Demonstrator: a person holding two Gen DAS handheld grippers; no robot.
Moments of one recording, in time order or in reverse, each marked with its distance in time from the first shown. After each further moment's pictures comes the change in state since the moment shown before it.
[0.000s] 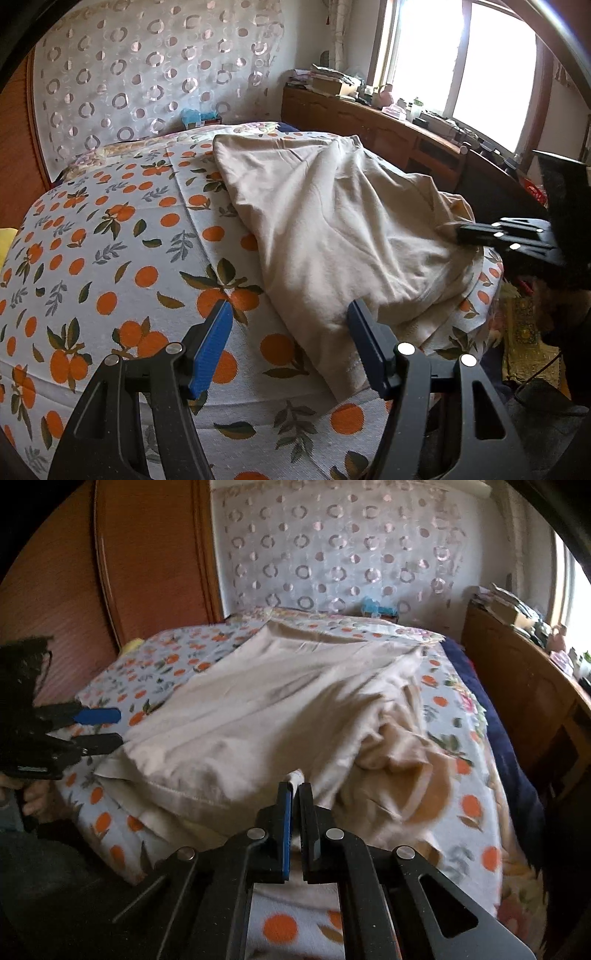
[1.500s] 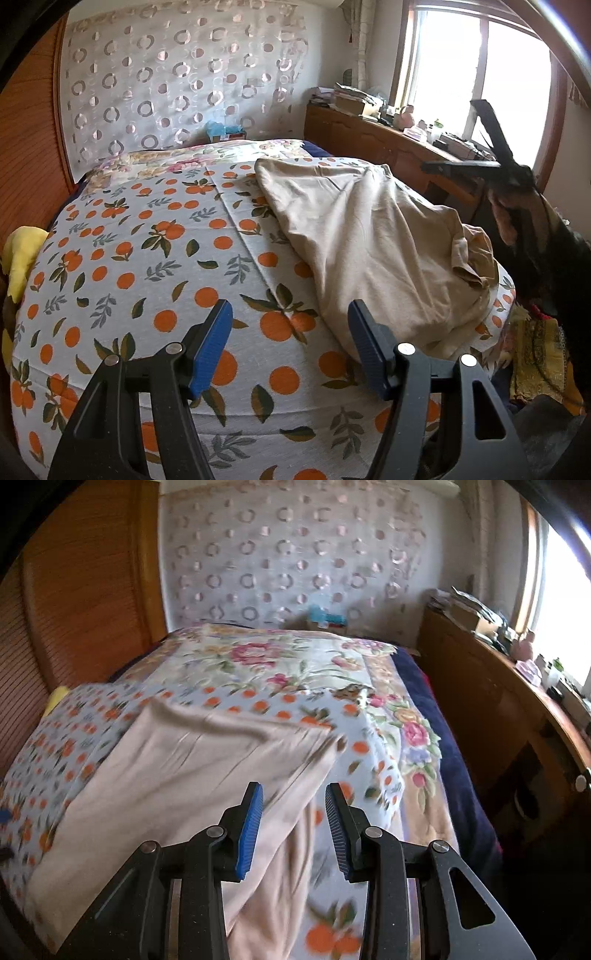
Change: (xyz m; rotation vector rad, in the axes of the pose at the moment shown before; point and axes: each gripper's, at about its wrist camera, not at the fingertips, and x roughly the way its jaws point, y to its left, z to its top) left arm -0.023 0.036 0.007 -0.047 -0.067 0.065; right arm 0.094 -0.040 0.117 0.037 -0.011 -0.172
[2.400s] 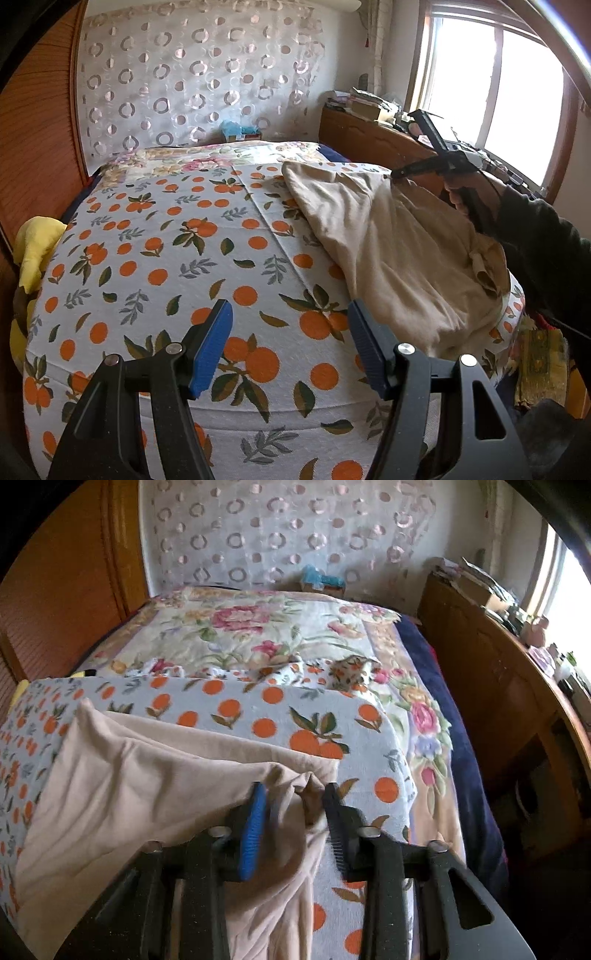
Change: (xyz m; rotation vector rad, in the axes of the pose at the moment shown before) left arm -0.011 0.027 -0.004 -0.040 -0.008 0.036; right arm 0.143 0.002 0.071 0.022 0.184 -0.031
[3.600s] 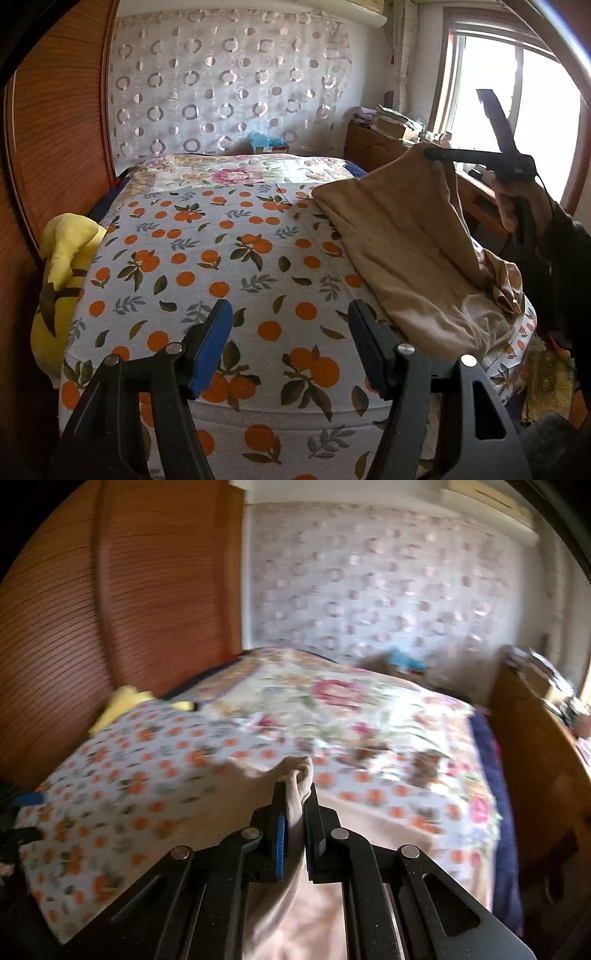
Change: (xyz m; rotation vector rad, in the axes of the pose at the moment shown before) left arm -0.025 0.042 0.006 -0.059 -0.055 0.071; right arm -0.109 0.047 -0.026 -0.209 -0.274 0.228
